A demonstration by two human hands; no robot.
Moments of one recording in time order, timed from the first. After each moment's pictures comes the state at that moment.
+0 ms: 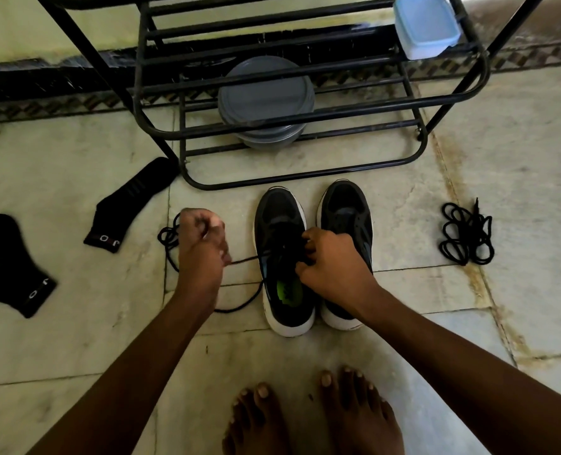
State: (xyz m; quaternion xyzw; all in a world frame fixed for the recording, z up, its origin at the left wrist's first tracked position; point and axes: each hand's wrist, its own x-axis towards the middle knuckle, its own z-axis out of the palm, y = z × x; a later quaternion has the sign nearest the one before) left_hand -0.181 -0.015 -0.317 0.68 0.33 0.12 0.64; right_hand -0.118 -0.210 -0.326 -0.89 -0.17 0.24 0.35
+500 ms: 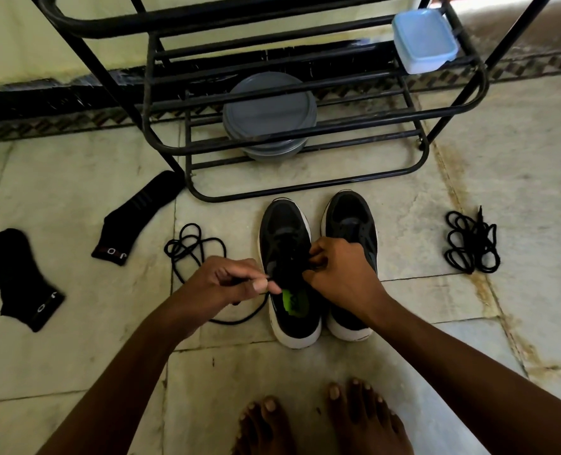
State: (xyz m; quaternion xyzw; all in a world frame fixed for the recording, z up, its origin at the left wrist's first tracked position) left_hand -0.203 0.006 -0.290 0.74 0.04 -0.19 0.64; right_hand -0.114 -0.215 -0.329 -0.89 -0.12 0.24 0.37
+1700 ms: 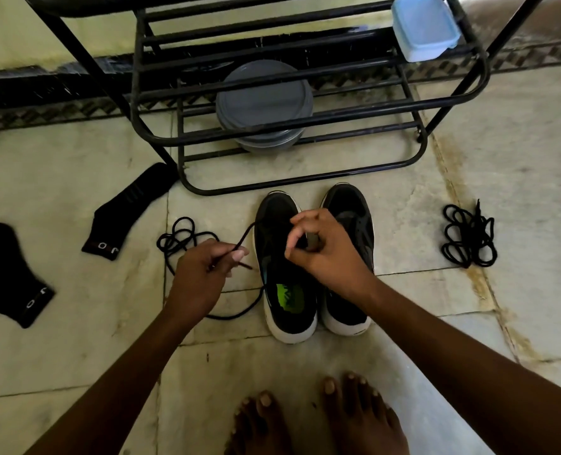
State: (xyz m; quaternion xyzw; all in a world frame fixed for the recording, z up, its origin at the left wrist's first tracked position) left_hand -0.198 0.011 -0.339 0.86 0.18 0.01 0.47; right_hand -0.104 -0.206 -0.337 -0.78 -0.16 0.20 0.56
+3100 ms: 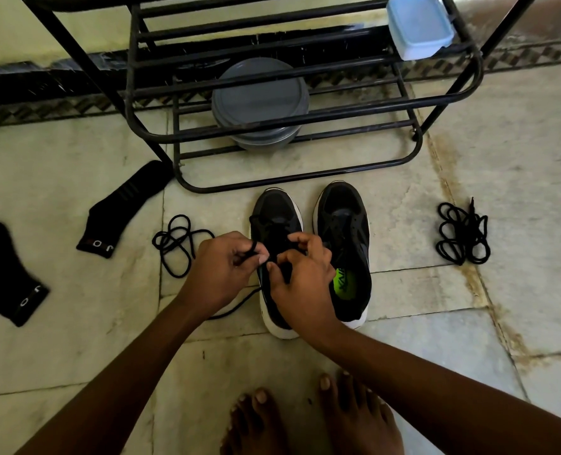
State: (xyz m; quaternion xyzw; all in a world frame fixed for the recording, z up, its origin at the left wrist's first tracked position) left_hand -0.181 -0.012 -0.327 0.91 0.07 -0.02 0.42; right_hand -0.169 -0.173 -0.348 -0.90 -0.07 0.12 0.42
